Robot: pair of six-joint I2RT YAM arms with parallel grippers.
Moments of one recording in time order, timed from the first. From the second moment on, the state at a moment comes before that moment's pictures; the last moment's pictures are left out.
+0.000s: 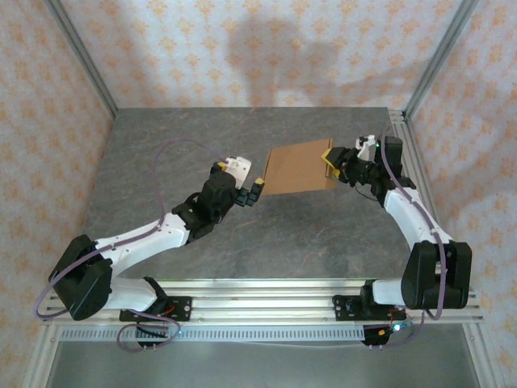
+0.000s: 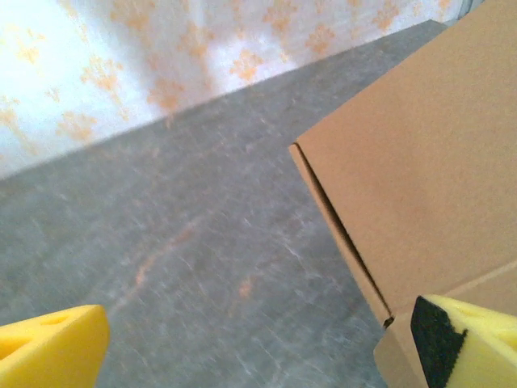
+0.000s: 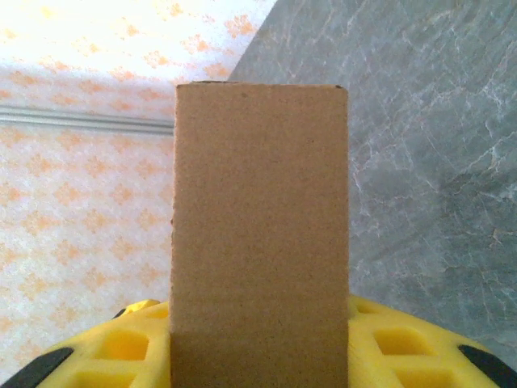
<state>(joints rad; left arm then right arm) -0.72 1.31 0.78 0.16 -0.41 0.03 -0.01 1.32 0.90 -0.13 -0.80 0.92</state>
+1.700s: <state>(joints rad) -0.93 1.70 0.80 0.82 -0.72 0.85 -0.05 1.29 0.93 -0.17 -0.87 1.04</state>
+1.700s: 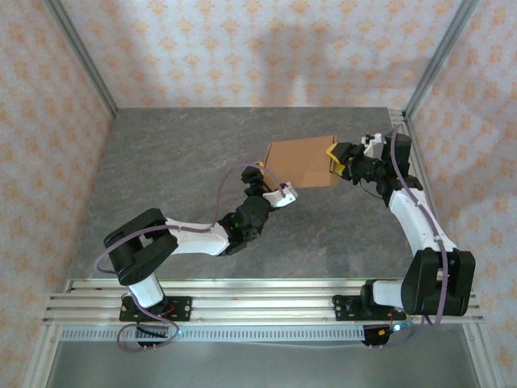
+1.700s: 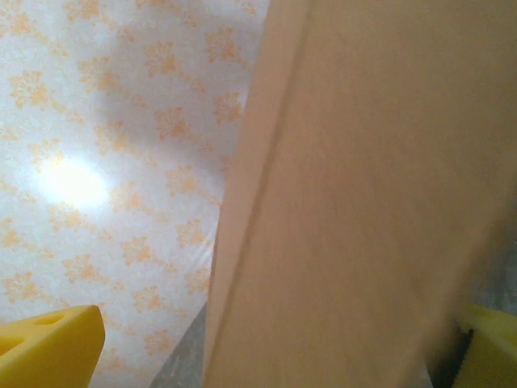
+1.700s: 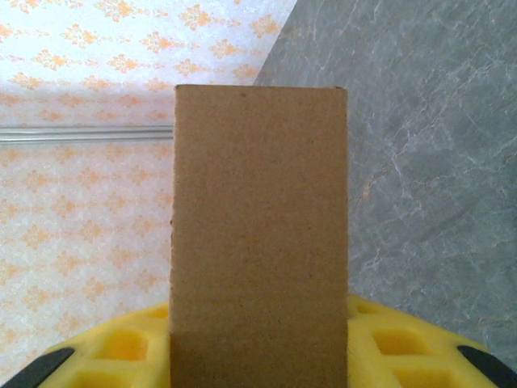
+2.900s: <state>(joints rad) -0.94 1.74 0.91 0.62 -0.73 0.88 -0.05 1.29 0.95 -0.22 -0.89 1.05</state>
